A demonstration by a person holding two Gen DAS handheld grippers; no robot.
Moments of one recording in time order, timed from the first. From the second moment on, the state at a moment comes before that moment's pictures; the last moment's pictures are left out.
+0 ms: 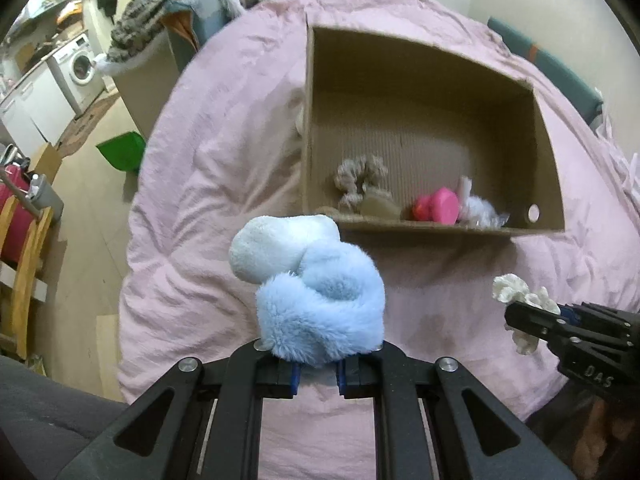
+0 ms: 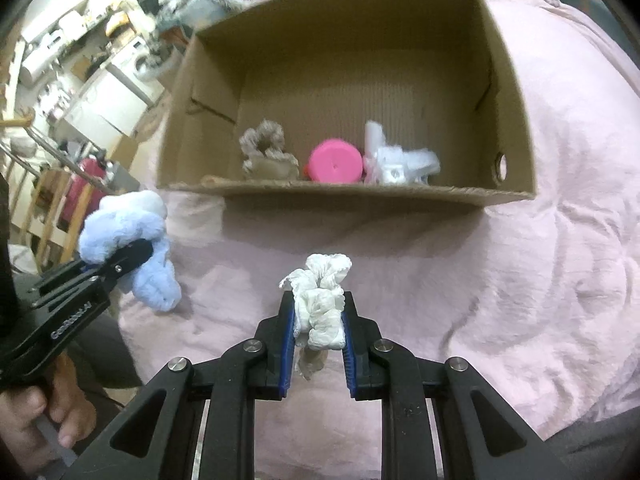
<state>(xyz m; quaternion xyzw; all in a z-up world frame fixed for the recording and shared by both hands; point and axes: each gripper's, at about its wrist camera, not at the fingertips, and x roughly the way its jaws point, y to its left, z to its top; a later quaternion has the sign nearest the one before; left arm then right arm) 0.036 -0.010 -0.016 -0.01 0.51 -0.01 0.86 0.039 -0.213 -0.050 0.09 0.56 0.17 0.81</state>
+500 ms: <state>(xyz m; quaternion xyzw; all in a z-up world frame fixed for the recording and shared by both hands) 0.062 -0.012 0.041 -0.02 0.44 -0.03 0.90 0.062 -0.245 0.004 0.17 0.46 0.18 0.85</state>
